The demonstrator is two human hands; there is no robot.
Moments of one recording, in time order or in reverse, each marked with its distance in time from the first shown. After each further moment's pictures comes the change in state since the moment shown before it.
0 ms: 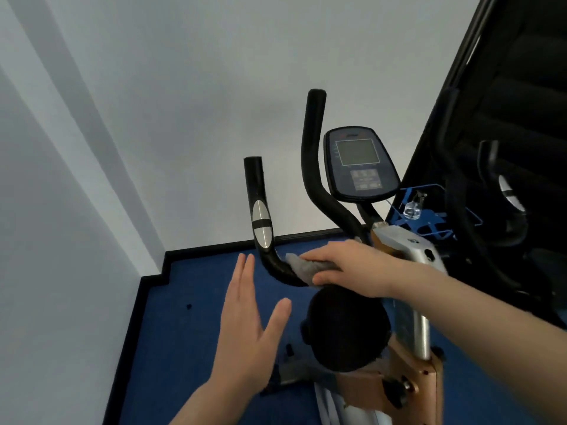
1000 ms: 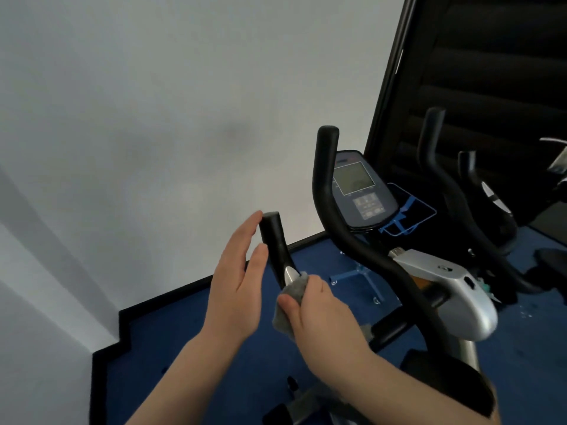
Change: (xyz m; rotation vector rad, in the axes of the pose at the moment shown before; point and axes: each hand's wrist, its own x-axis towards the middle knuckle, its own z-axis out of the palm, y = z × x) left_hand 0.193 -0.009 -0.064 -0.304 -0.178 0.239; right_hand 0.094 -0.112 0.029 0.231 0.544 0.613
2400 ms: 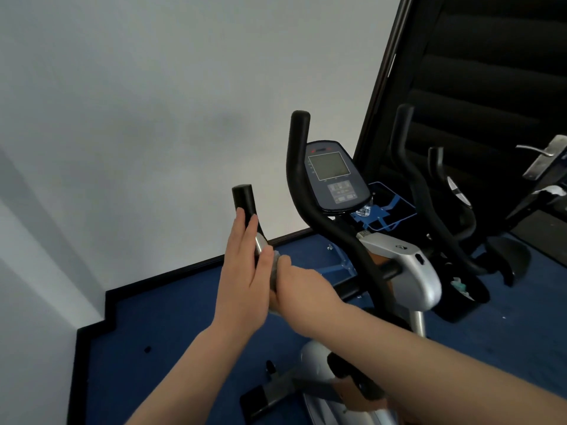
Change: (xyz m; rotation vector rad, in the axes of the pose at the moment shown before) left_hand -0.055 0.006 0.053 0.133 0.008 -0.031; right_hand -0.006 0.038 -0.004 -0.299 -0.179 -0.189
